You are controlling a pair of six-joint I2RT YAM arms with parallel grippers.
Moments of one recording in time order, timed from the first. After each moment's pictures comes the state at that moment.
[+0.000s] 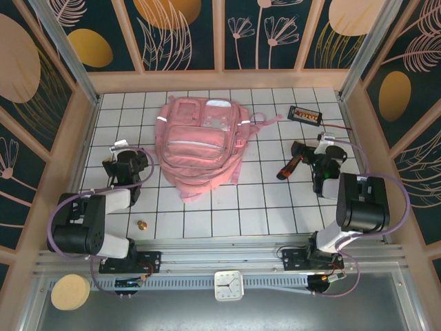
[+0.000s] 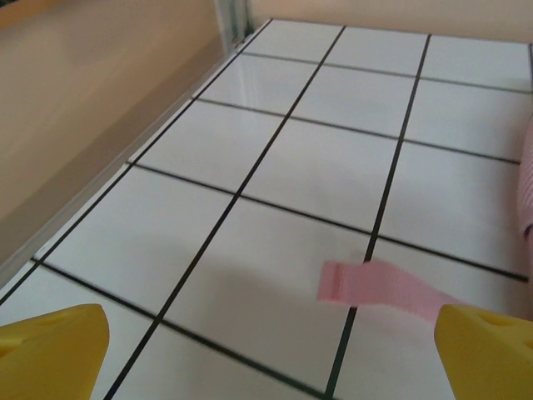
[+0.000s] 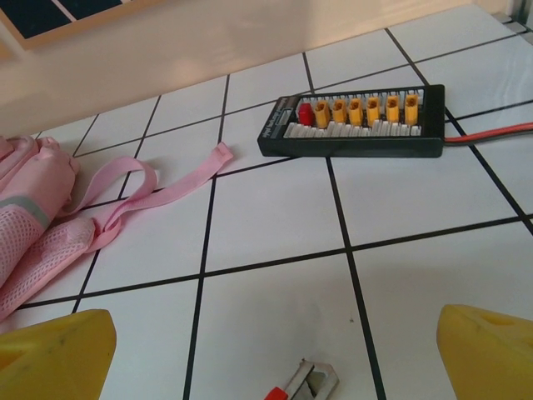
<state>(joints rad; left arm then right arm) -0.07 1.44 0.41 0.60 -0.47 -0.18 -0.14 1.57 0.44 0.80 -0.27 0.18</state>
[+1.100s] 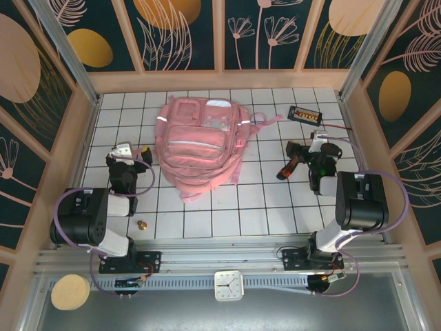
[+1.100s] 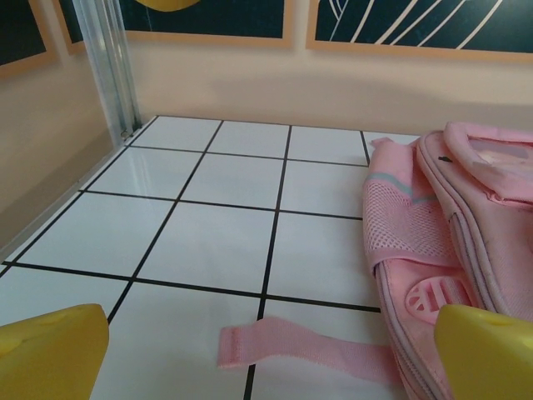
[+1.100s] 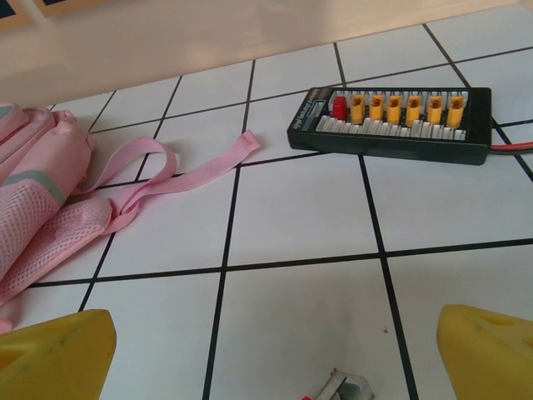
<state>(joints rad) -0.01 1.51 0.25 1.10 -0.13 -0.08 -0.09 1.59 0.47 0.77 -0.27 0.12</state>
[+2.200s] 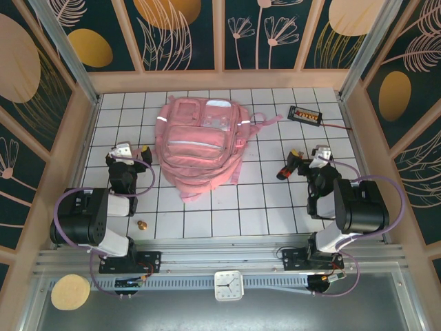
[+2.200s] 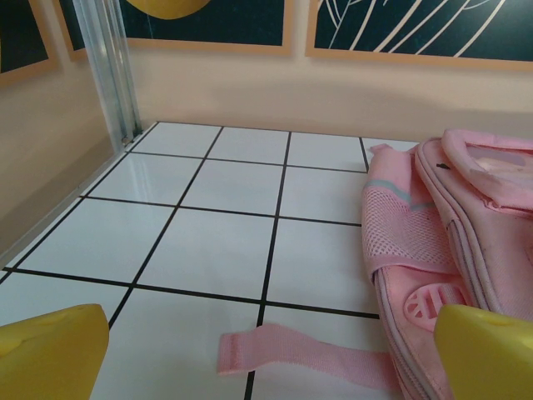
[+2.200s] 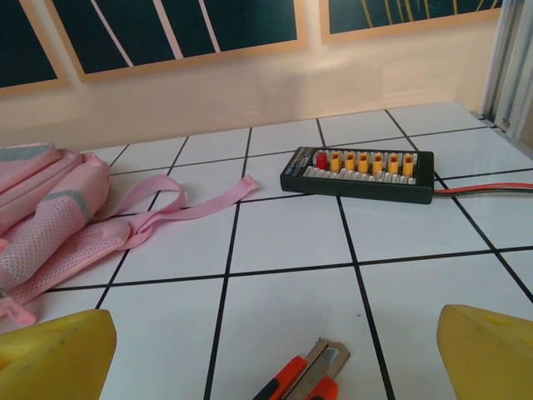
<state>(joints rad) -0.01 1.51 0.25 1.11 -0.13 -0.08 -0.07 1.56 0.18 1.26 -0.16 0.11</state>
